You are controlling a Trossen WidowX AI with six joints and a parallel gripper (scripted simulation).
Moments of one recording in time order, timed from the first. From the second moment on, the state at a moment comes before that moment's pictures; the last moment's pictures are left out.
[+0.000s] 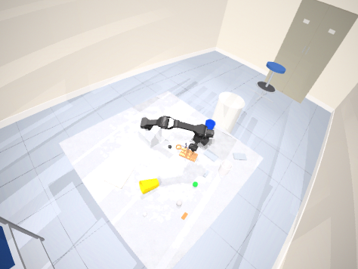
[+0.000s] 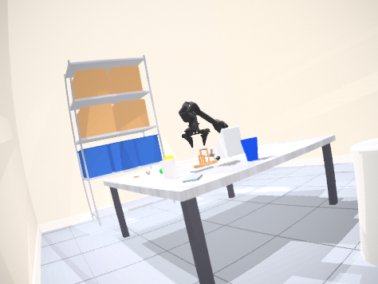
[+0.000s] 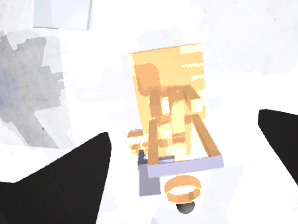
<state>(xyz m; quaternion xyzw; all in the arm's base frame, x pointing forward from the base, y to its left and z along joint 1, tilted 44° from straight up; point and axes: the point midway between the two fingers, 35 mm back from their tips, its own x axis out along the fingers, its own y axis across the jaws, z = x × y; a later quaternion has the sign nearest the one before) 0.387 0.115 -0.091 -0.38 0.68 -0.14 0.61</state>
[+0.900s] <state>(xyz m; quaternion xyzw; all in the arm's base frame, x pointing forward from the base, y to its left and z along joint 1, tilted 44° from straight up) 0.391 0.071 -0.135 -0.38 0.68 -0.14 0.61</state>
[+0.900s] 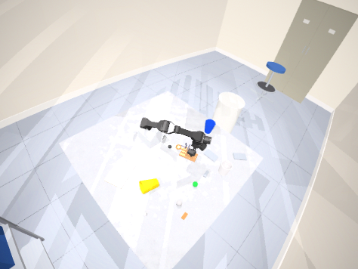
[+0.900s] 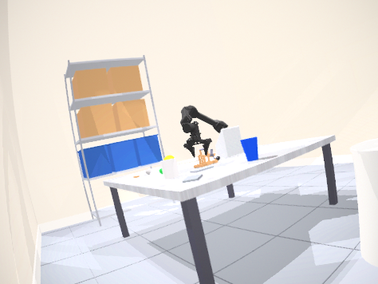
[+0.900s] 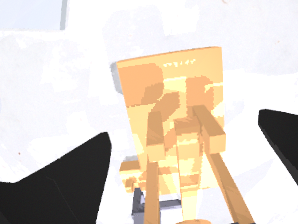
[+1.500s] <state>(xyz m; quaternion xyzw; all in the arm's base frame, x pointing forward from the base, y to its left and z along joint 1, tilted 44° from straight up) 0.390 0.051 -0.155 -0.38 0.68 -0.14 0.61</state>
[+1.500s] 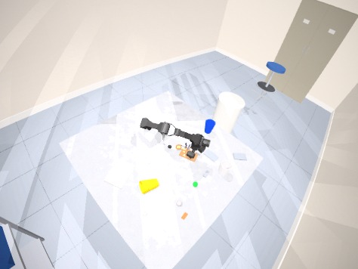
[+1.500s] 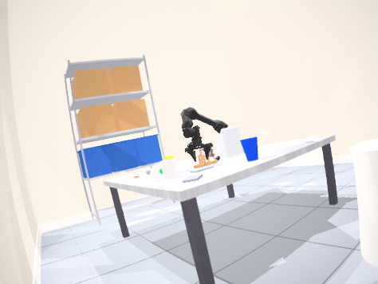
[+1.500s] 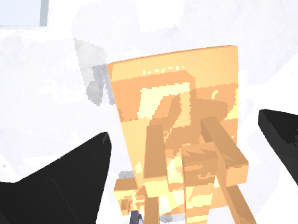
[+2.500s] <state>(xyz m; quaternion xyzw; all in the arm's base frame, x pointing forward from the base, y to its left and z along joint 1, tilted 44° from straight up) 0.386 0.078 -0.130 -0.38 0.68 -0.14 0.61</state>
